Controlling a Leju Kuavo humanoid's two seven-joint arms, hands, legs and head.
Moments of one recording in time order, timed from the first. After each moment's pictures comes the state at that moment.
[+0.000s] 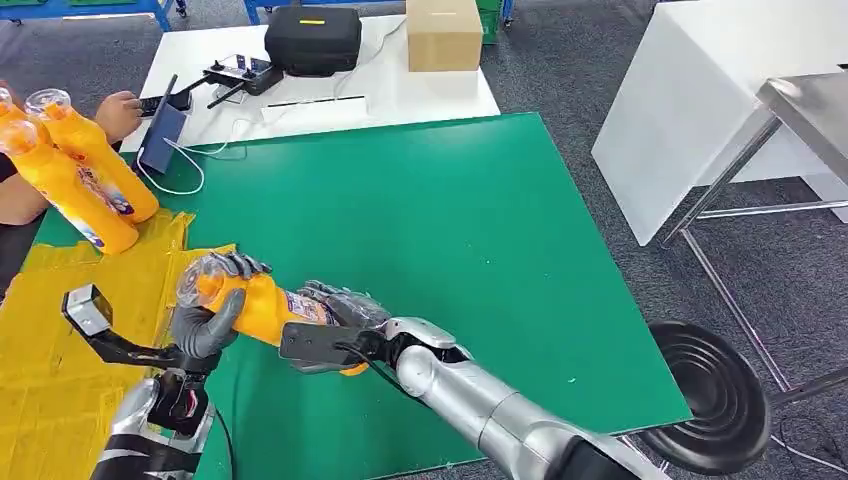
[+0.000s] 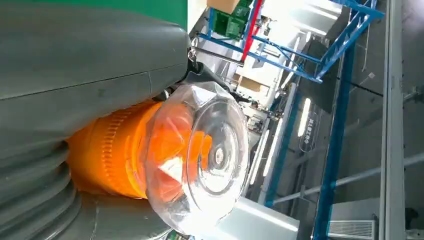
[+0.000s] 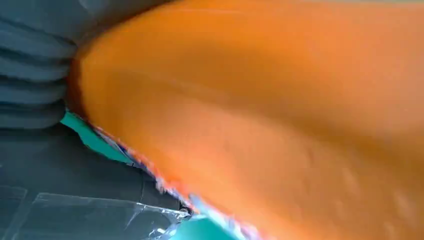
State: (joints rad) left arm -0.17 0.01 -0.08 -1.36 0.47 -0.55 -0.25; right arm -0.63 0.26 0.92 -0.74 0.31 0.16 -0.06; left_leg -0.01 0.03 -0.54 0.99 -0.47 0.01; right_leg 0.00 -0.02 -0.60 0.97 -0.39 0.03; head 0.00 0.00
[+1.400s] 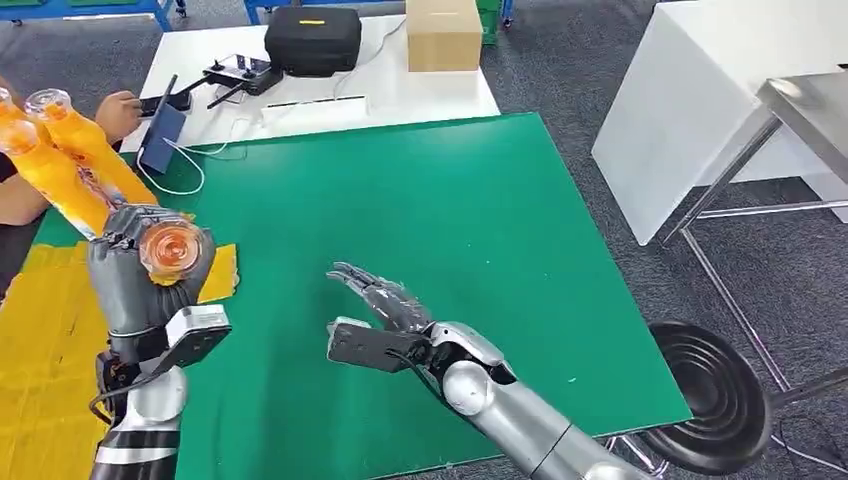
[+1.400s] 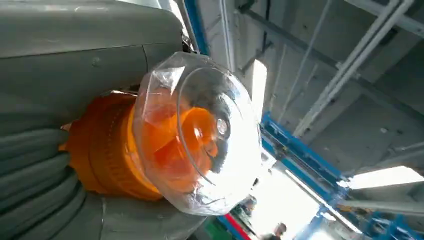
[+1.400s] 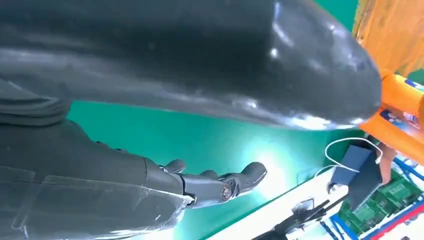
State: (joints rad) left arm -0.16 -0.09 0.01 -1.63 -1.06 0.67 -0.44; right arm -0.45 0.06 0.81 -1.19 0.31 0.10 -0.06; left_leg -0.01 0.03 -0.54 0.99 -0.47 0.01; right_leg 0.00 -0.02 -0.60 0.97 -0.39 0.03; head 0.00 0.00
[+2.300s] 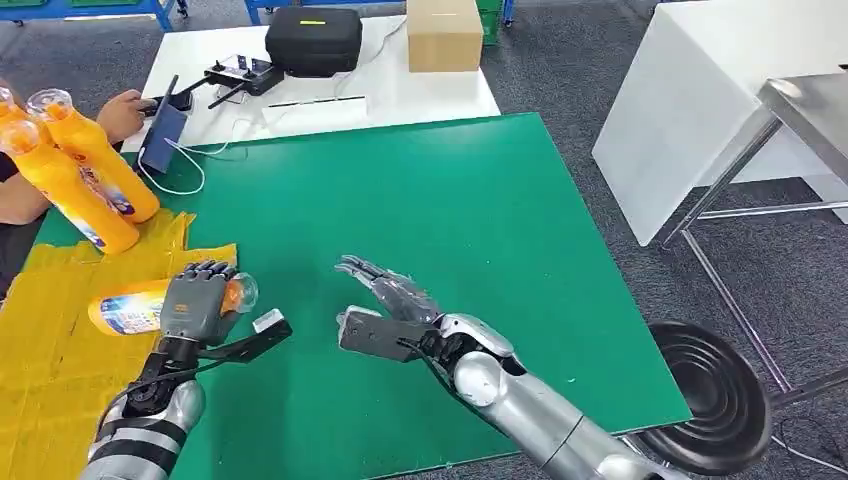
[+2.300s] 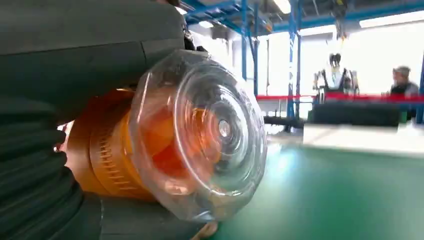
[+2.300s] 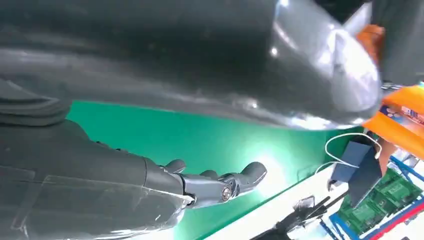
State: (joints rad) left arm -0.30 0.10 -0.09 -1.01 -1.47 0.61 -0.10; right arm -0.48 0.02 0.84 -1.22 0.24 0.12 -0.03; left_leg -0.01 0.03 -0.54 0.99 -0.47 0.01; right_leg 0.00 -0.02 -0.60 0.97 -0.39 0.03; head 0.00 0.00
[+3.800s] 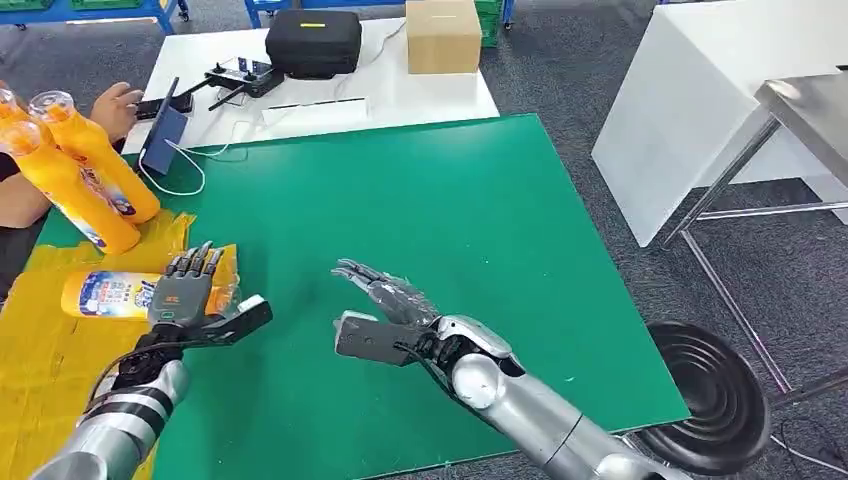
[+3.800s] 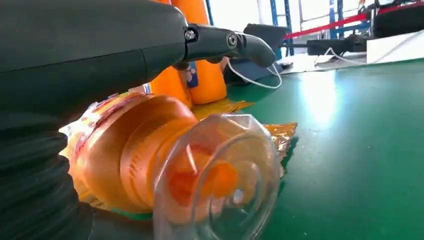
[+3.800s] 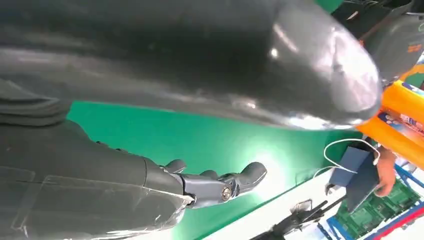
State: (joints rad) left arm -0.50 0.15 -0.08 -0.62 -1.47 0.51 -0.05; right arm -0.48 0.01 0.86 -1.23 0.24 0.12 -0.03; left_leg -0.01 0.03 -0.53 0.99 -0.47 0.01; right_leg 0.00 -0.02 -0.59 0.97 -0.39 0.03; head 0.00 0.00
